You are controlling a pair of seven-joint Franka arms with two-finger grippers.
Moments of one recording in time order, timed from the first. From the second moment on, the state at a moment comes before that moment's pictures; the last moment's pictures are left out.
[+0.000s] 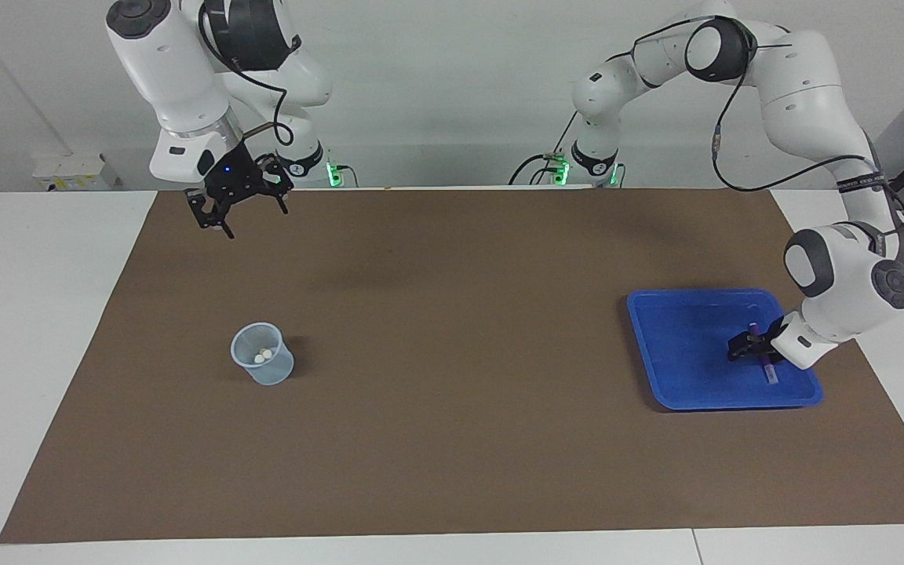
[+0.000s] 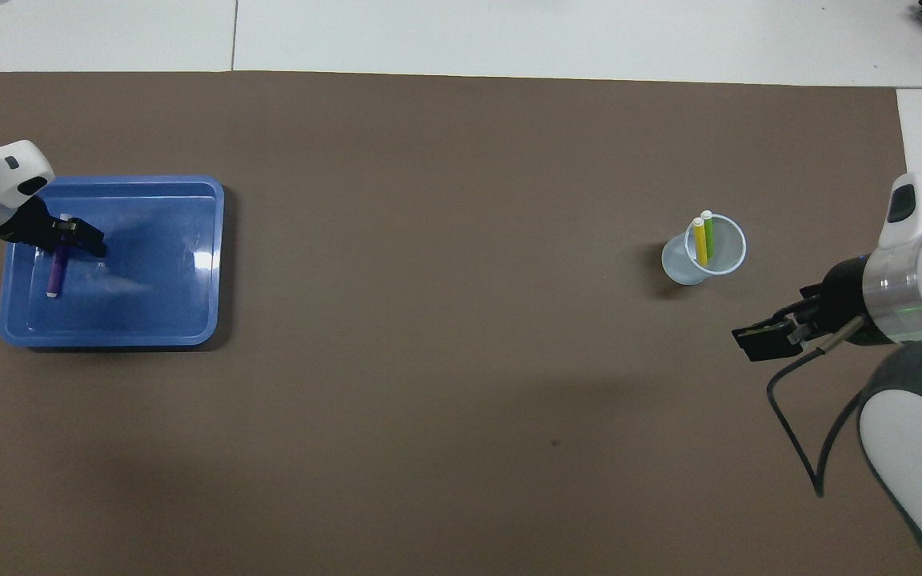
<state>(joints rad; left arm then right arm) 0.56 0.67 -0.44 -1.48 0.29 1.93 0.22 -0.14 -0.17 0.21 -1.90 0.12 1.73 -0.42</state>
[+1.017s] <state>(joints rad) 0.56 0.68 -0.44 -1.45 0.29 1.98 0.28 -0.11 -0.20 0.21 -1.89 0.18 1.67 -0.20</state>
